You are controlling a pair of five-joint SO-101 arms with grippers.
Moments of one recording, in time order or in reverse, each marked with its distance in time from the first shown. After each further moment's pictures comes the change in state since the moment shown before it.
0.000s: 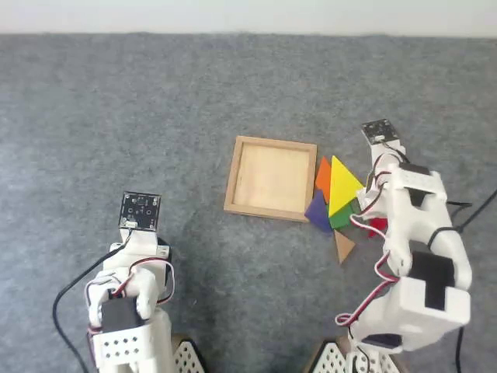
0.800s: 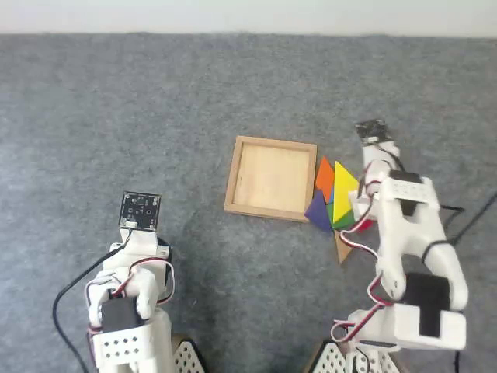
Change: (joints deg) left arm 0.0 0.0 0.0 0.0 0.0; right arm -5.3 -8.3 7.6 -4.4 -2.6
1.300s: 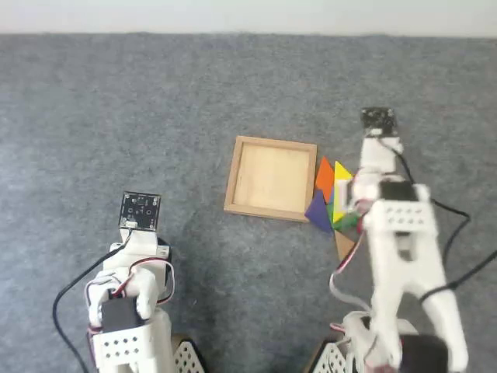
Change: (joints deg) left arm 0.0 0.0 0.0 0.0 0.0; right arm -4.2 -22.2 3.0 9.8 -15.4
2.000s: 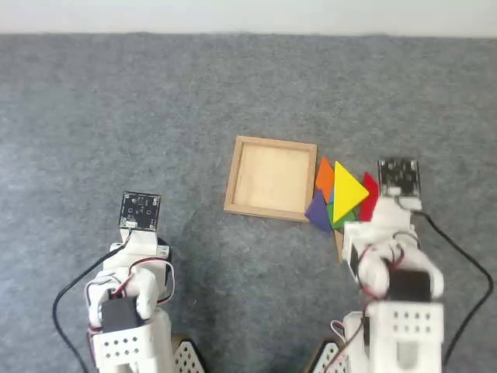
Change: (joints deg) left arm 0.0 0.0 0.0 0.0 0.0; right arm -1.6 -45.6 21.4 14.0 -7.3
